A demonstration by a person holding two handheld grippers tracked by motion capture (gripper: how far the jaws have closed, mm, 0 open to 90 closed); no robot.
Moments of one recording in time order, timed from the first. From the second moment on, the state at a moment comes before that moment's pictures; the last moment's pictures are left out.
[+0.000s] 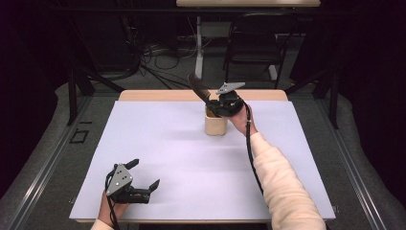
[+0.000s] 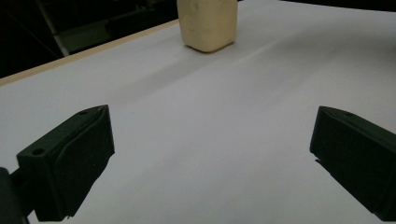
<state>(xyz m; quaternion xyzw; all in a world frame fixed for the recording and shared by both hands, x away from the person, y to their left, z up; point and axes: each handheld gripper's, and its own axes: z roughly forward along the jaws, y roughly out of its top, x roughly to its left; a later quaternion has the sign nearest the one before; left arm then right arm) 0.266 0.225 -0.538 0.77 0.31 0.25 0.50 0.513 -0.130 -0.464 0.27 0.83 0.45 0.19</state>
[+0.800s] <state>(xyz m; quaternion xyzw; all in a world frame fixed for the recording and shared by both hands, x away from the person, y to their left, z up) 0.266 0.225 -0.538 0.77 0.31 0.25 0.50 0.493 -0.136 -0.447 0.30 0.84 0.42 0.15</state>
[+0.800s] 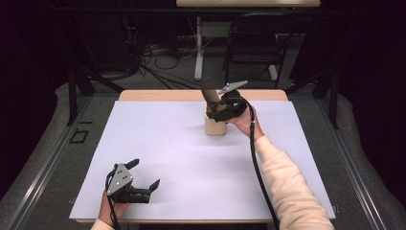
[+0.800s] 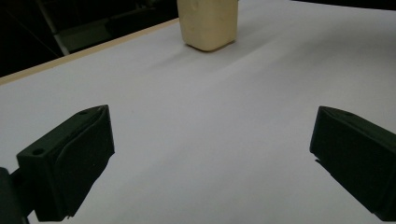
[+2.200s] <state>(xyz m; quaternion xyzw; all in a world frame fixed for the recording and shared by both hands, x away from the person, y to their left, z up) 0.267 0.223 -0.538 0.77 0.31 0.25 0.50 0.395 -0.192 -0.456 0.26 0.86 0.43 0.10</state>
